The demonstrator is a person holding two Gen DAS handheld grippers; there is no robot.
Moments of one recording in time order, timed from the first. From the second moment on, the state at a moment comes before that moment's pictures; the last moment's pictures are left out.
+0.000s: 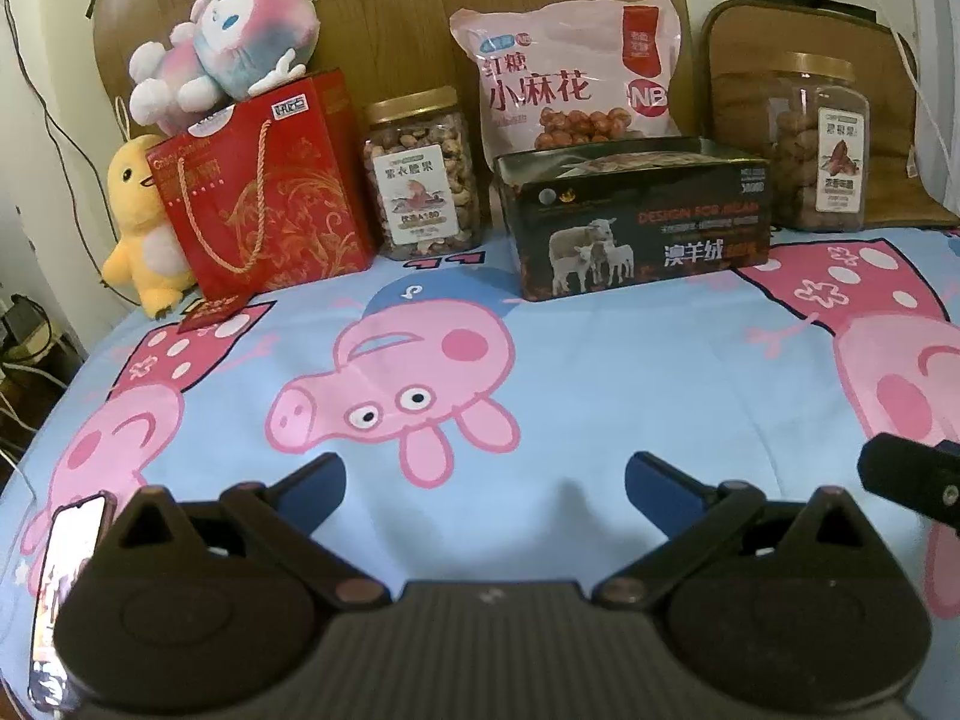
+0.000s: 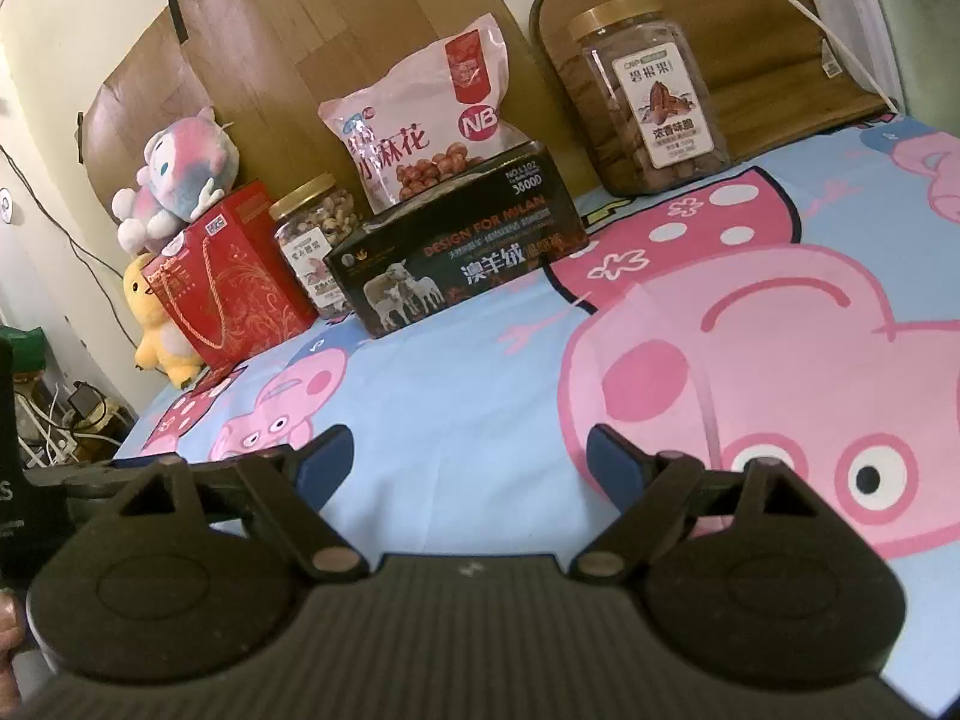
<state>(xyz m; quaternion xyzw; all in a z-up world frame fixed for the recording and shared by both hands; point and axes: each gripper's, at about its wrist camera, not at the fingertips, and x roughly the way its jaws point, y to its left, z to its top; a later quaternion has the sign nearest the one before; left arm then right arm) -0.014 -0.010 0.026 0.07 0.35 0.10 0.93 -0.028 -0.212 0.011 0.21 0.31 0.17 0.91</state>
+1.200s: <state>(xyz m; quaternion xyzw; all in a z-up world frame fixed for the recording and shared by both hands) -0.016 -0.006 0.027 0.10 0.34 0.15 0.92 -0.029 -0.213 0.012 0.21 0.30 0.17 0.91</state>
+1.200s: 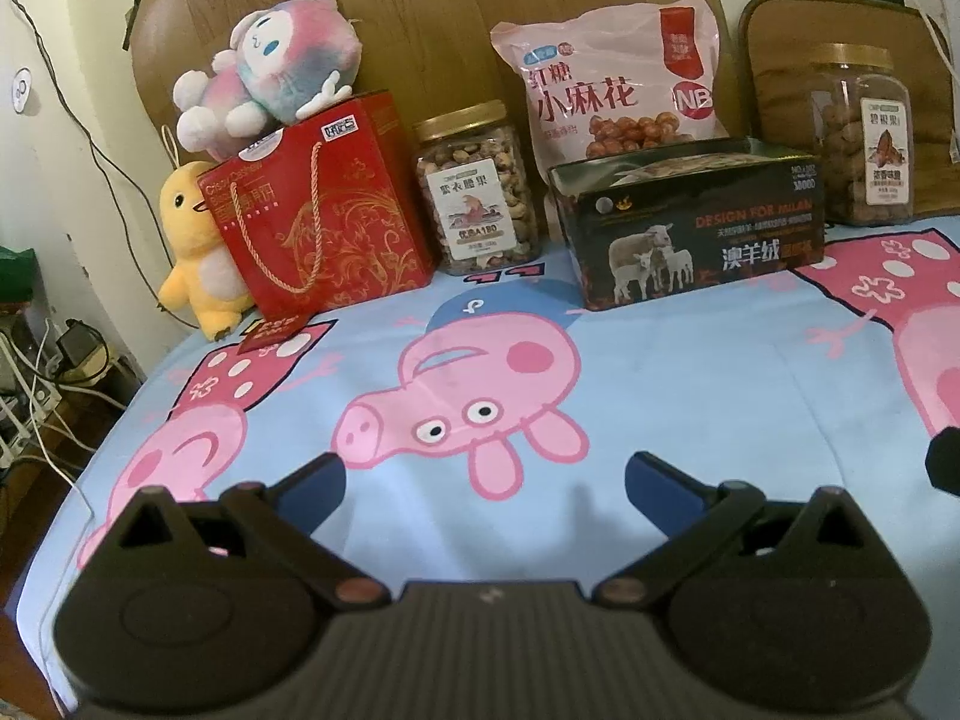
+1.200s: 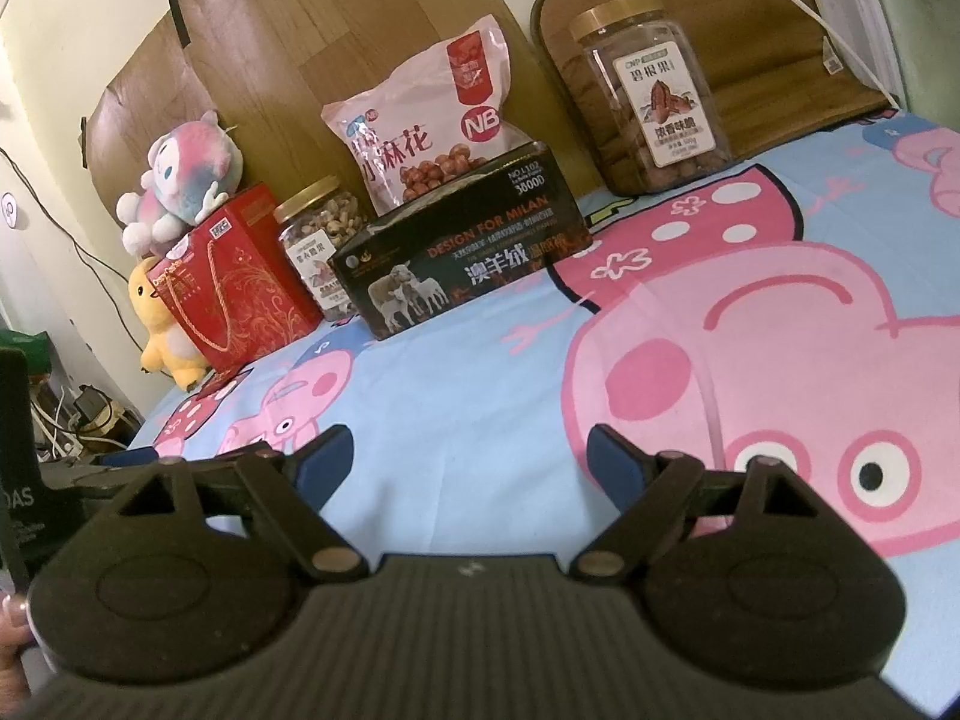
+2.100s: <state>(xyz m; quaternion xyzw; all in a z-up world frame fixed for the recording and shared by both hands) -0.014 -0.013 0.027 0.10 0.36 0.13 0.92 -0.029 -0.215 0.011 0.22 0.30 0.17 0.91</state>
